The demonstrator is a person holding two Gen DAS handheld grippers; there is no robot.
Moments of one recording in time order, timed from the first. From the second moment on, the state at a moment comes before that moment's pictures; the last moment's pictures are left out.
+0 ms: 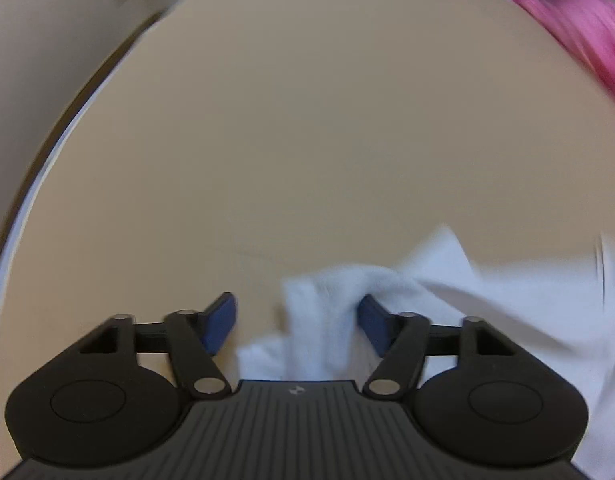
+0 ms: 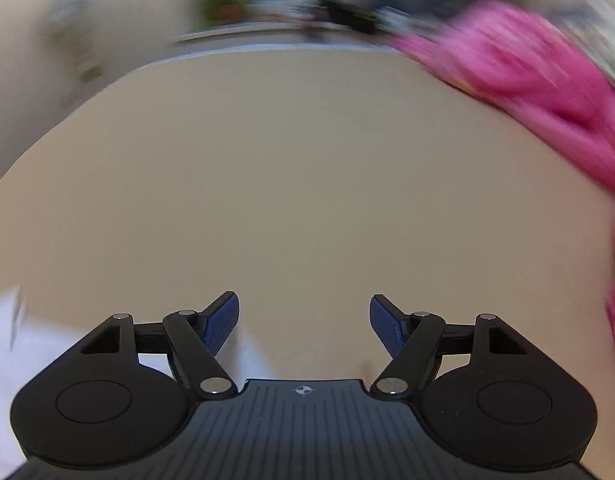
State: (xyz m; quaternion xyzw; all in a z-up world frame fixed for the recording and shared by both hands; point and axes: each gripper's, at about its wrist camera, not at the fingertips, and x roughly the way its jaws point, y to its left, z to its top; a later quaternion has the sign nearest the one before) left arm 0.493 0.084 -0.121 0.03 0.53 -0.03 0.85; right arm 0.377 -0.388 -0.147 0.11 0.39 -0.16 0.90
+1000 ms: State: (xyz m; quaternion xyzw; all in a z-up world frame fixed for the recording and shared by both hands) left arm 0.485 0.117 -0.149 -0.03 0.52 -0.05 0.85; right arm 0.356 -0.405 -0.170 0.21 0.38 -0.16 0.89
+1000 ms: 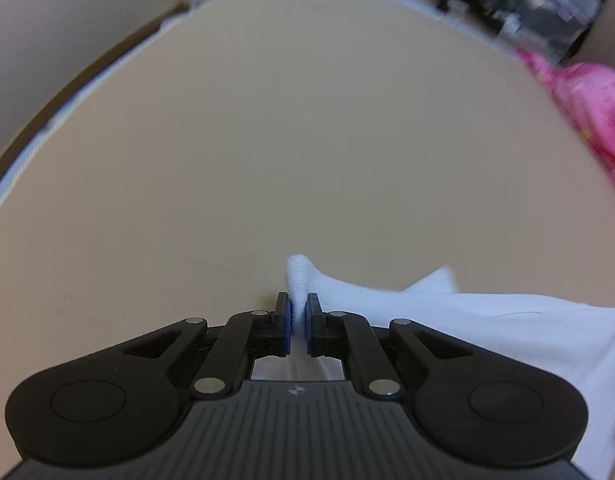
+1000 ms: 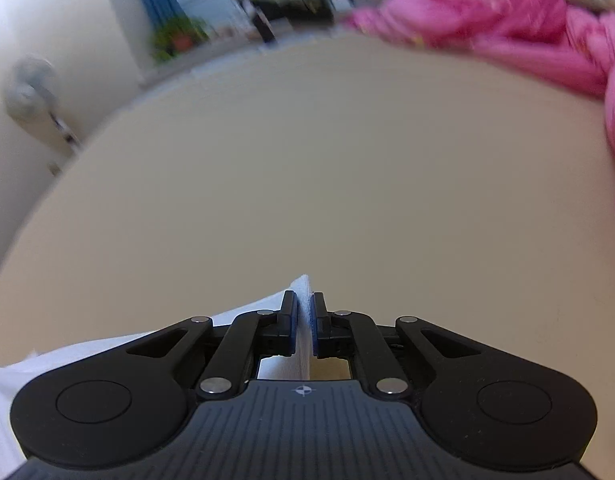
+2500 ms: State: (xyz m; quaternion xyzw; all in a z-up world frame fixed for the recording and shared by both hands) left arm 0.252 0.145 -0.132 0.13 0.53 -0.07 0.83; right arm 0.062 -0.347 -0.132 0.18 0.43 -0.13 0.87
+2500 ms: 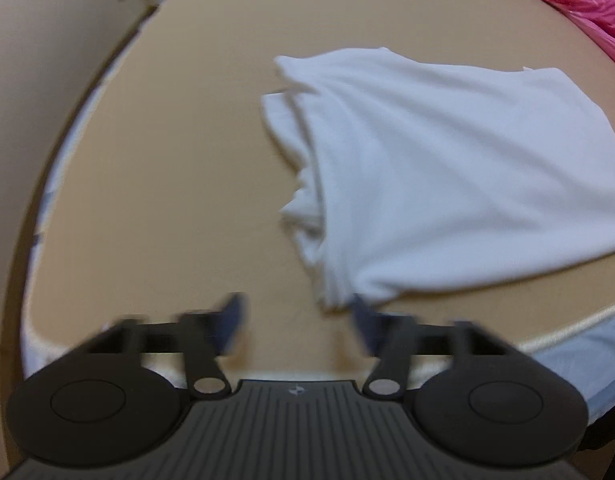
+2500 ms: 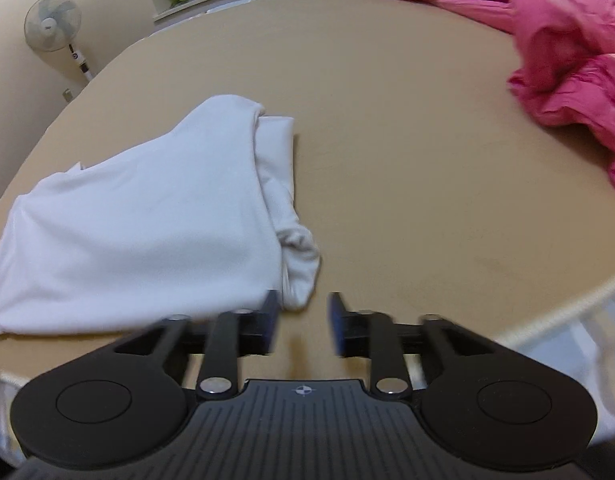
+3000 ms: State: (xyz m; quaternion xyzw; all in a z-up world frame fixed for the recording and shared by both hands) left arm 0.109 0.096 -0.090 0.12 0.52 0.02 0.85; right arm -0.026 -0.208 -0.048 0.12 0.36 -0.06 0.92
